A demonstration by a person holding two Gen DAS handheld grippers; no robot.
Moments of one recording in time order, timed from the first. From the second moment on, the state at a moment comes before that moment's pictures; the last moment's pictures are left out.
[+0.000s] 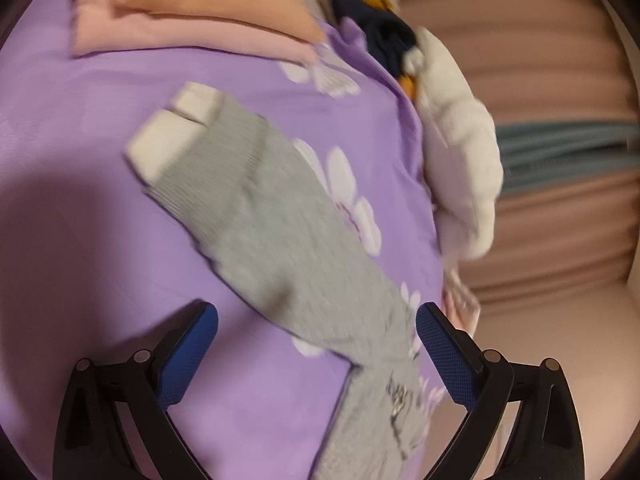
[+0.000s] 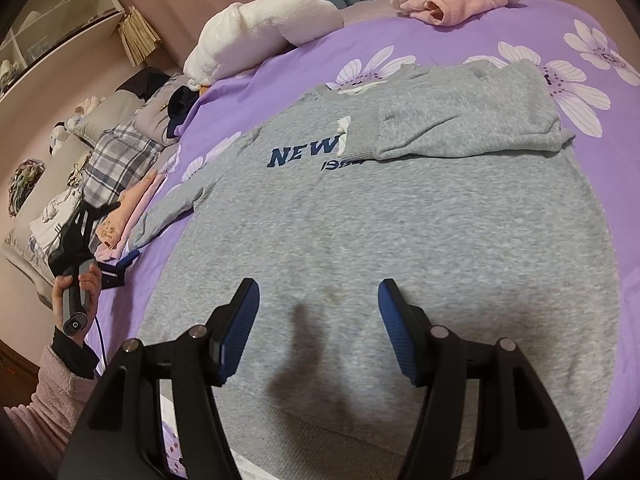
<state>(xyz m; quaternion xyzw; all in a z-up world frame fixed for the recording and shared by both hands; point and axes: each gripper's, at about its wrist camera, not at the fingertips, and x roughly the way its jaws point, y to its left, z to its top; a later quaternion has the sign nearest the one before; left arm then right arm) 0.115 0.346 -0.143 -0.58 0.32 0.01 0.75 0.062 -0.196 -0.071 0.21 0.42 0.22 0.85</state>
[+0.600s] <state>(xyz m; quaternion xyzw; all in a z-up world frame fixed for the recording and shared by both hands) 0.136 0.389 -0.148 -0.54 0.32 0.13 0.77 0.068 -0.190 -0.079 0.20 0.44 0.21 0.85</state>
